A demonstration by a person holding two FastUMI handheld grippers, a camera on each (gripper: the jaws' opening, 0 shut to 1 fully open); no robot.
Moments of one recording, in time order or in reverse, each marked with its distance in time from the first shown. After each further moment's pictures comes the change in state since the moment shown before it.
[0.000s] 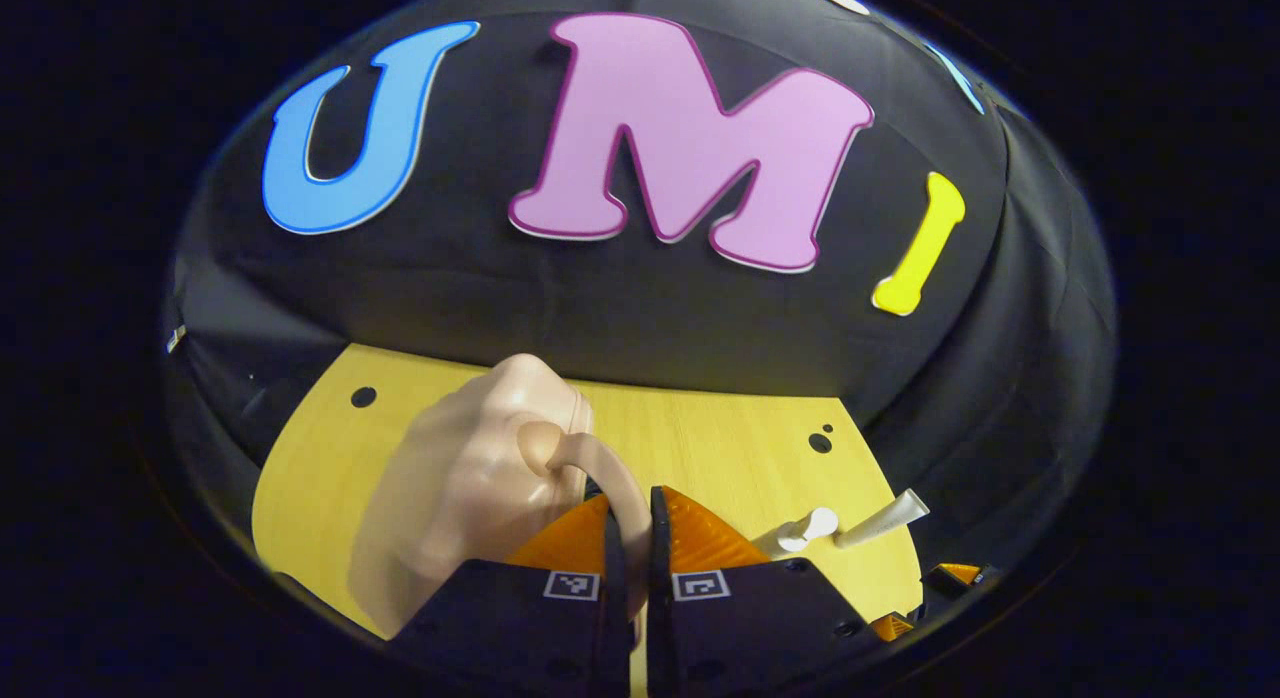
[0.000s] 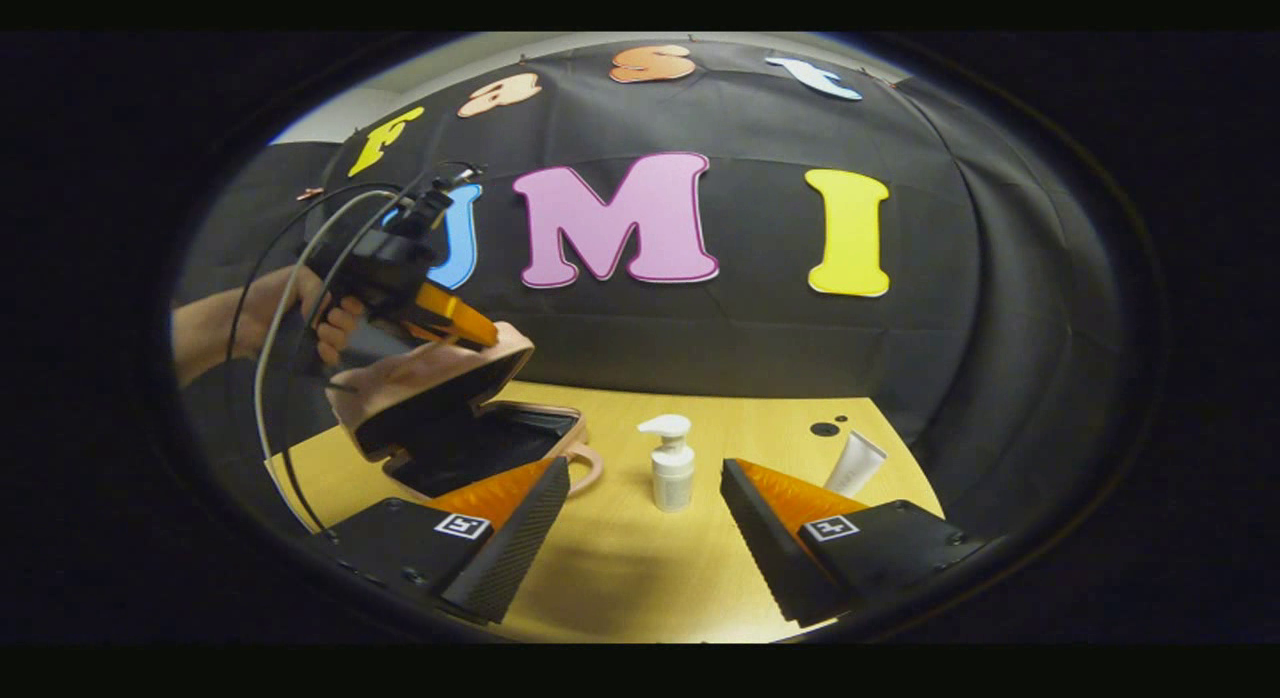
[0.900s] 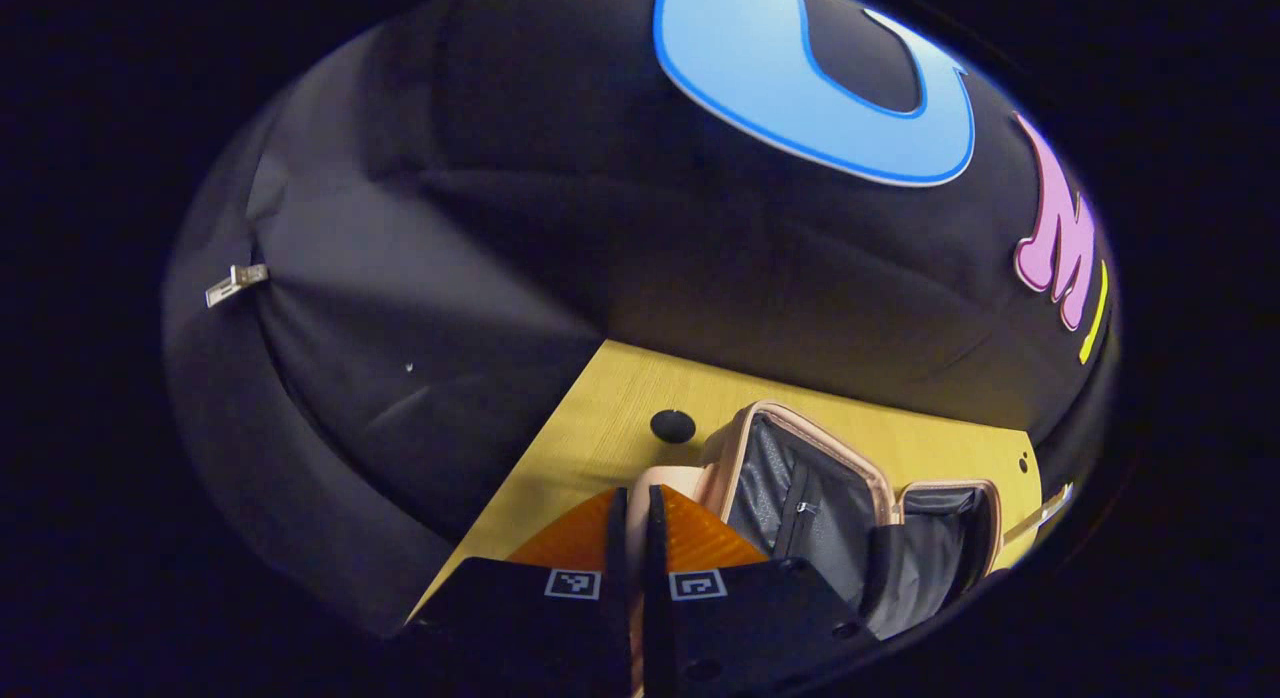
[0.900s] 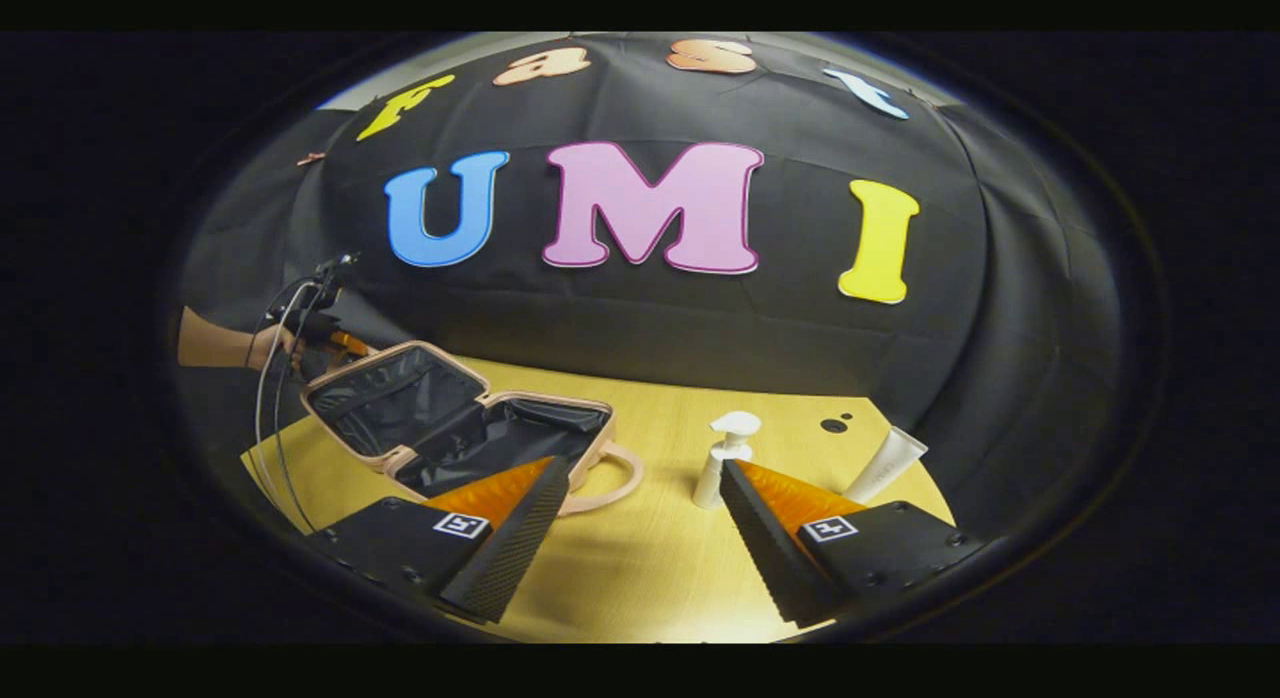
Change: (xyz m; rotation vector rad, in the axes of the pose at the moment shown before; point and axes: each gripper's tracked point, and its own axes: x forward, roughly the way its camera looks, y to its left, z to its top) left arm 0.071 0.460 -0.047 -0.112 0.009 0.315; right arm 0.029 0.071 -0.017 -0.072 0.065 -0.122
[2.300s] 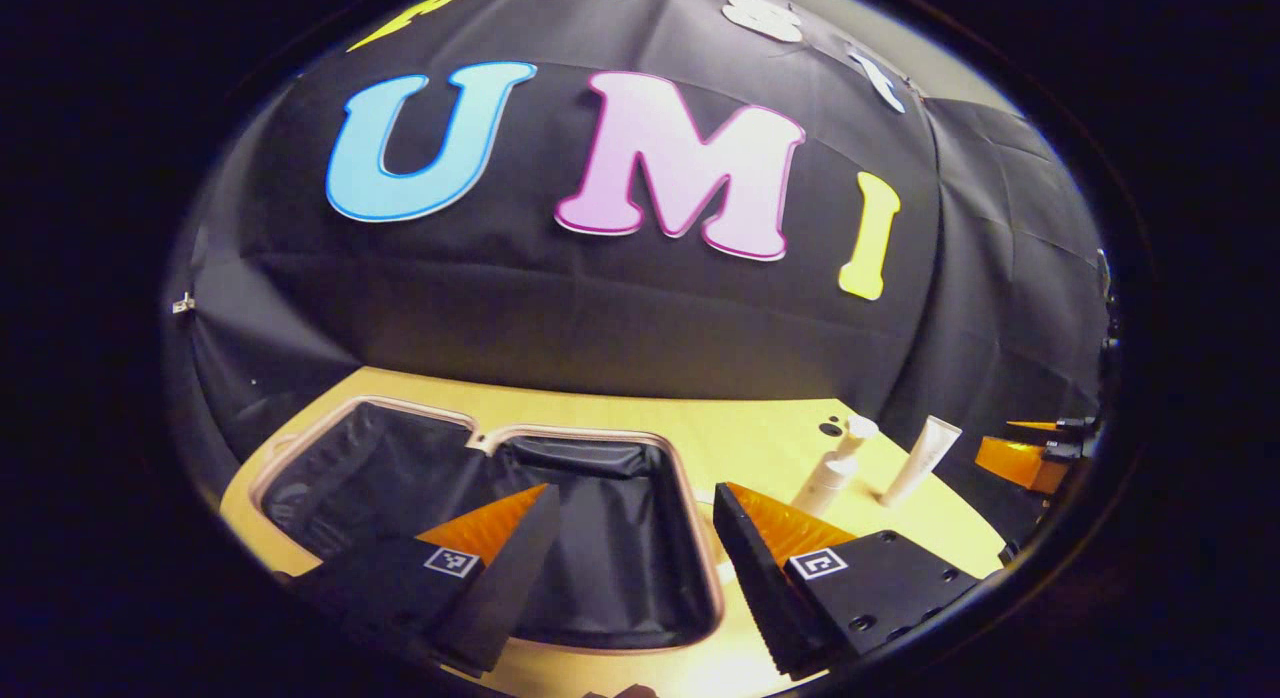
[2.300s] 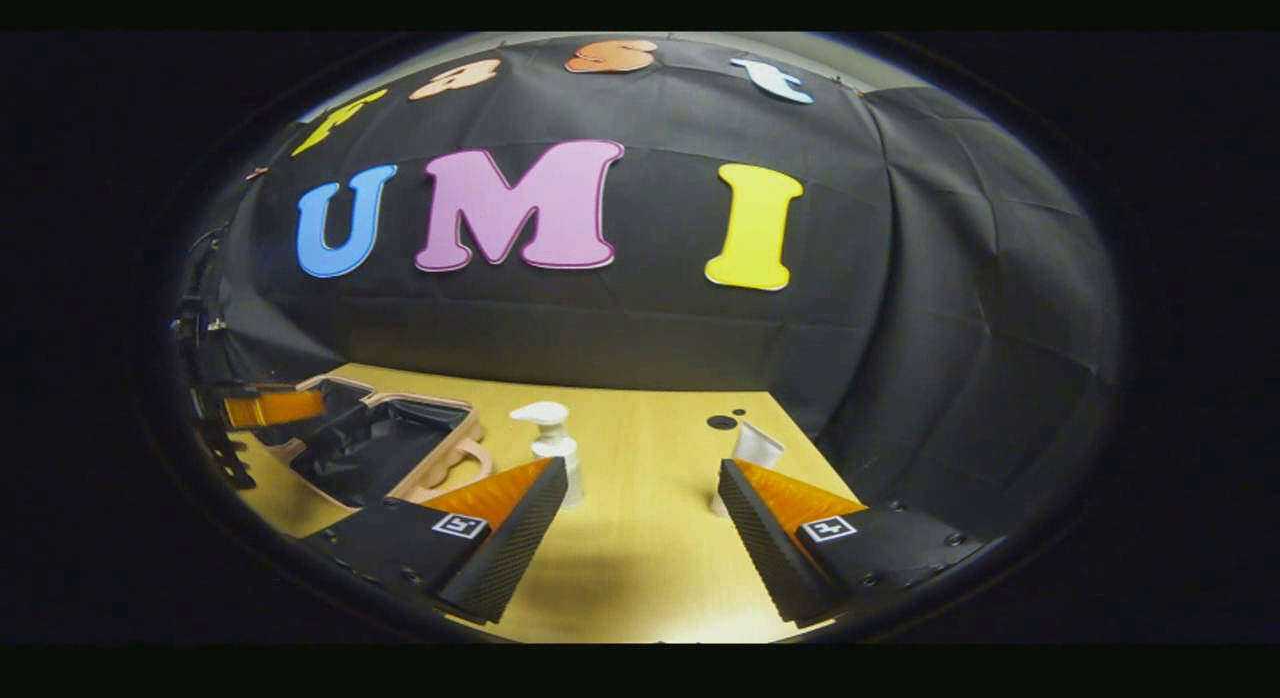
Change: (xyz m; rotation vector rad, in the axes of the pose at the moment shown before) left arm -0.219 -0.436 -0.137 0.178 -0.275 -0.422; right arm -0.012 -0.173 -0.025 0.071 -0.027 -0.213
